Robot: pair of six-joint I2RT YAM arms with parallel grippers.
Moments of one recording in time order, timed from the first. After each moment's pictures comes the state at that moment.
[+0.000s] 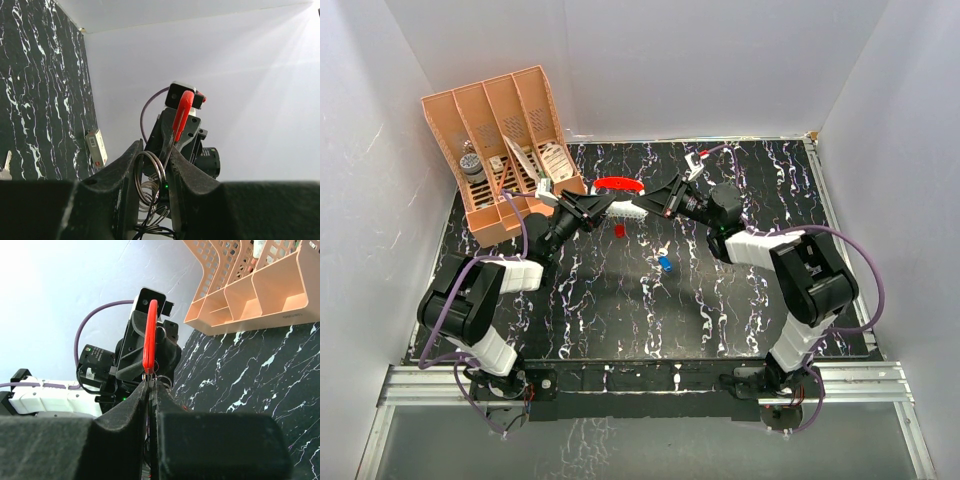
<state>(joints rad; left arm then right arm) -0.34 1.61 0.56 1.20 0.37 -1.51 0.43 1.73 0.87 1.04 -0.67 1.14</state>
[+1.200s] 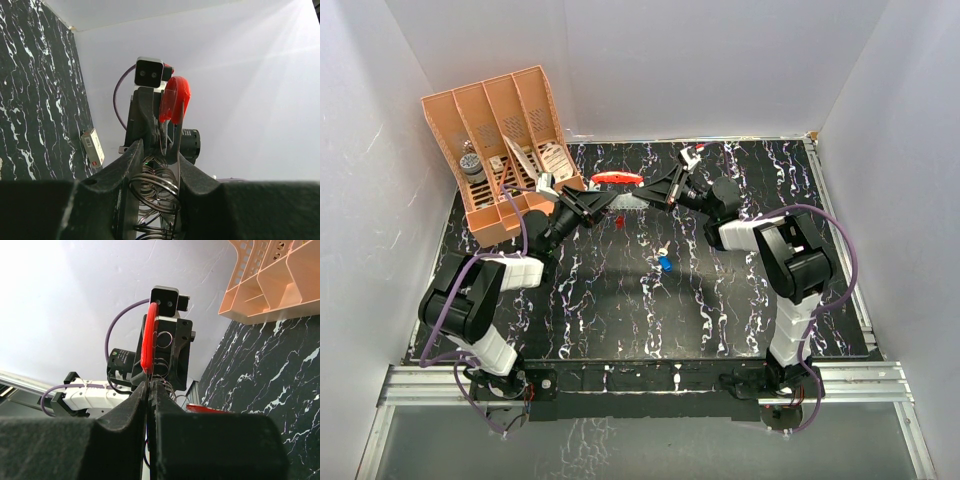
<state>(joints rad) -0.34 1.62 0.59 1.21 0.41 -1.50 0.37 1.93 1.00 1.26 -0.82 1.49</state>
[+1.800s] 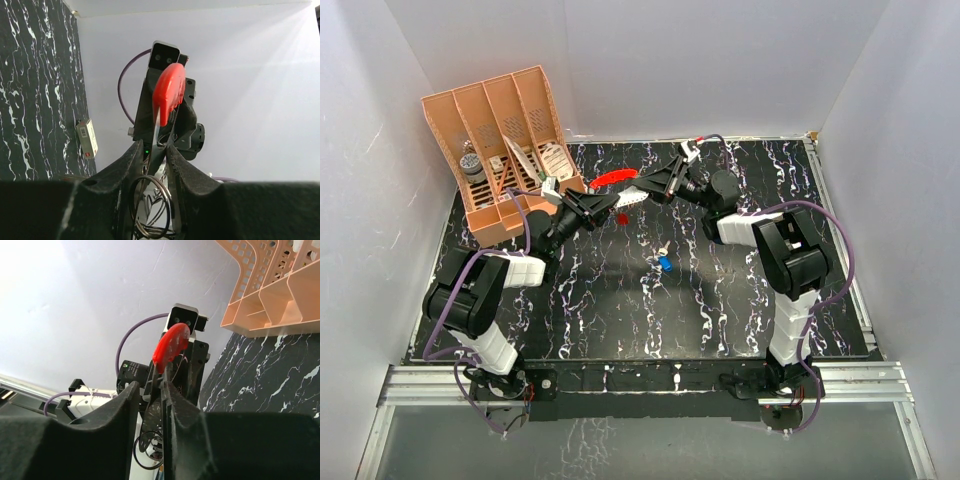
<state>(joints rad) -0.34 1.66 0.60 1.22 0.43 -1.57 0.36 1.97 1.08 1.23 -0.81 1.51</state>
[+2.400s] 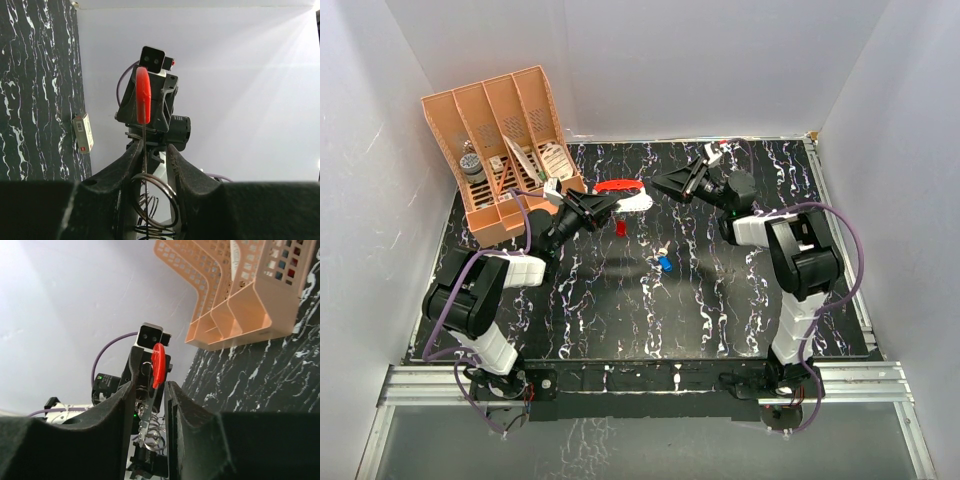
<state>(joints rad) -0.34 1.66 0.60 1.18 0.44 -1.62 0.26 1.95 1.01 1.19 -0.79 1.42</state>
